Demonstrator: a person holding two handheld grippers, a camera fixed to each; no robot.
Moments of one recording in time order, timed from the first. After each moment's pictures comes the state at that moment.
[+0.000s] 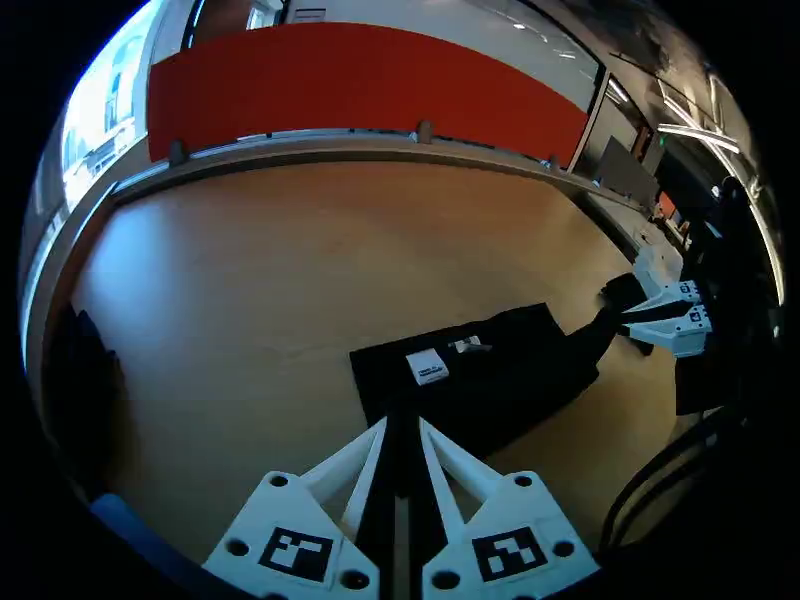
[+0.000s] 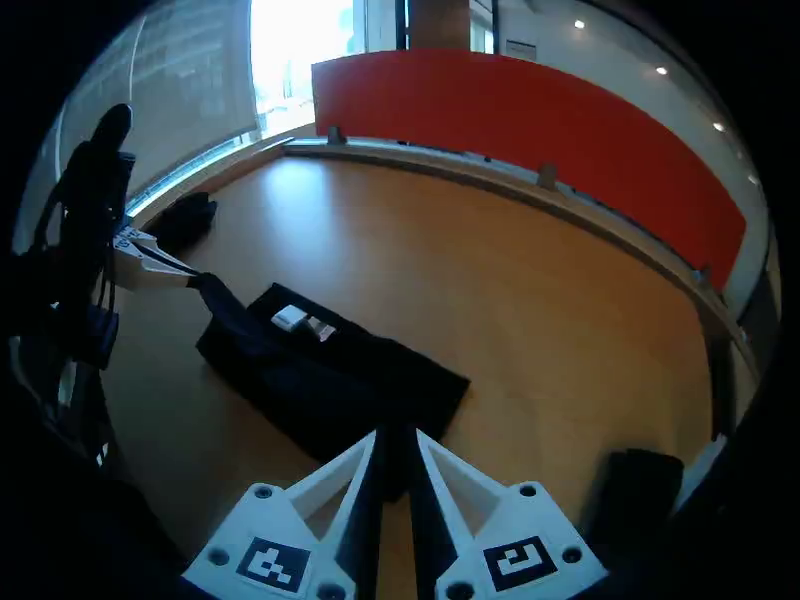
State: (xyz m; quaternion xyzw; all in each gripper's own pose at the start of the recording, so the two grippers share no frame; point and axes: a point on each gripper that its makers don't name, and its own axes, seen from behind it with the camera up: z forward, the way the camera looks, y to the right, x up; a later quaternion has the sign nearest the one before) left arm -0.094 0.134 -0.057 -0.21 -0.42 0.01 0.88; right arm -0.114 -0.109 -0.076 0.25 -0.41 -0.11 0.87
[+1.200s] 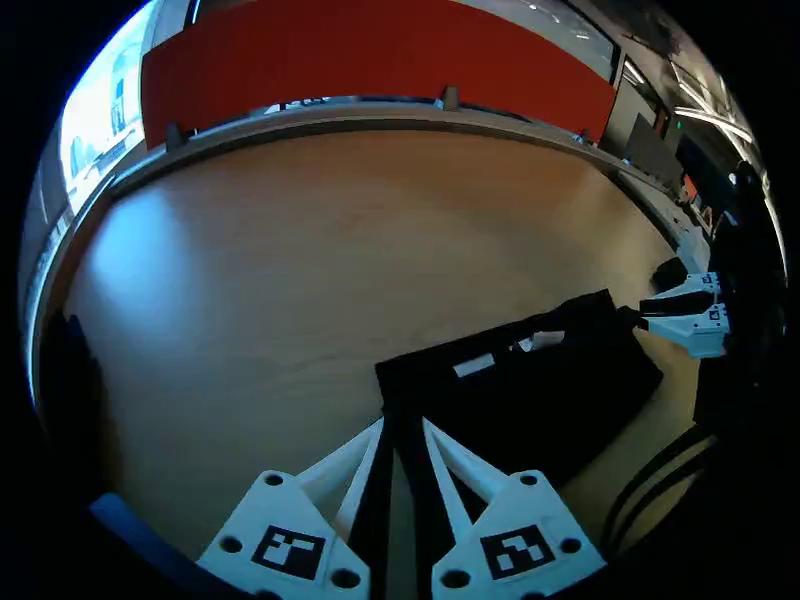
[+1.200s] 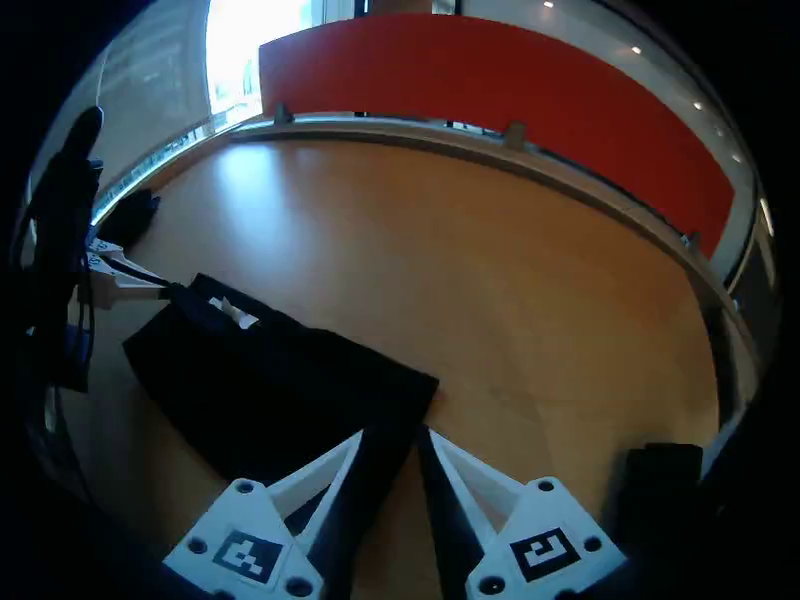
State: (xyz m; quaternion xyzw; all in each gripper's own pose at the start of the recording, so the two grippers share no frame) left arm -0.161 0.131 -0.006 -0.17 -0.45 0.05 0.88; right arm -0.176 -0.091 -0.026 0.18 -0.43 -0.10 0.88
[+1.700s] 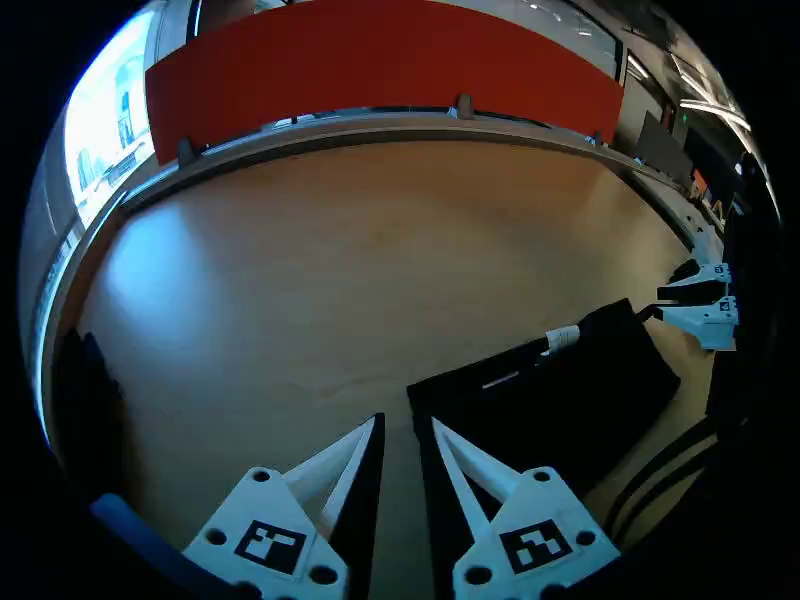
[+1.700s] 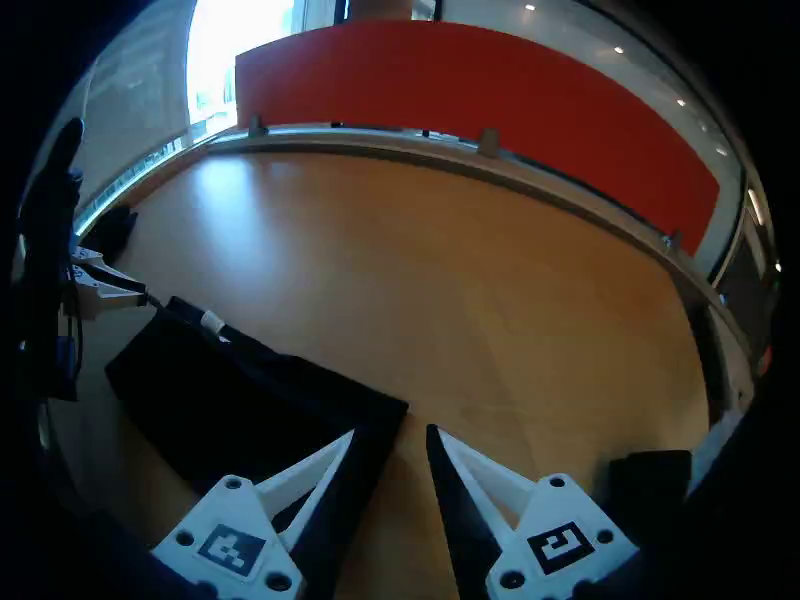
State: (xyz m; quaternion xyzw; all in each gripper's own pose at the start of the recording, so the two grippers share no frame) left arm -0.150 0.113 0.013 -0.14 -0.43 0.07 0.89; right arm -0.169 -0.081 -0.002 0.14 -0.41 -0.10 0.89
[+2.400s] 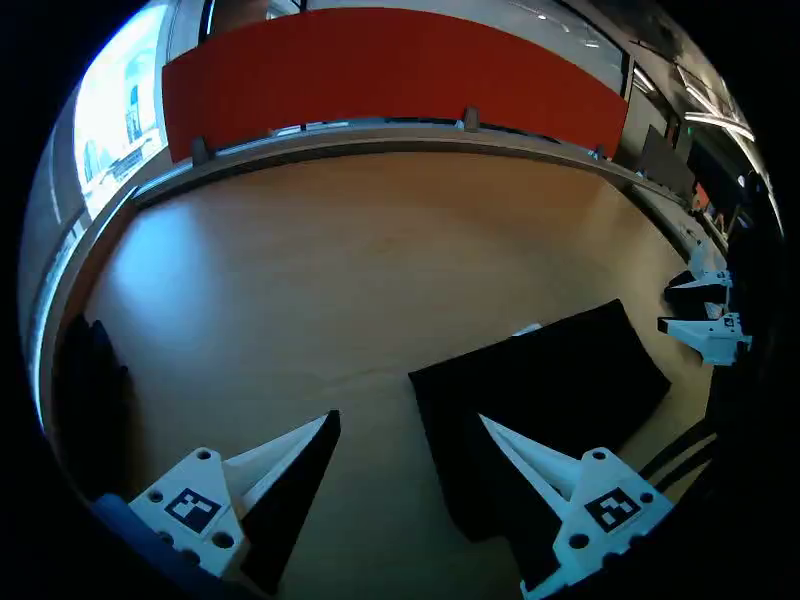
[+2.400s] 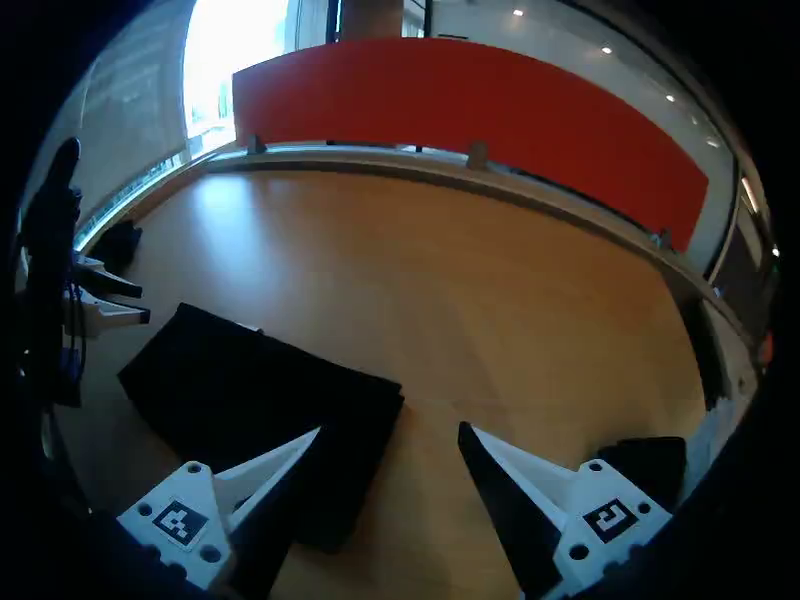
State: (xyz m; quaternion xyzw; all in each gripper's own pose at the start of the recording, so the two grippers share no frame) left arm -0.136 0.105 -0.003 -0.14 -0.42 0.05 0.90; right arm -0.149 -0.078 -0.017 0.14 -0.39 -0.09 0.90
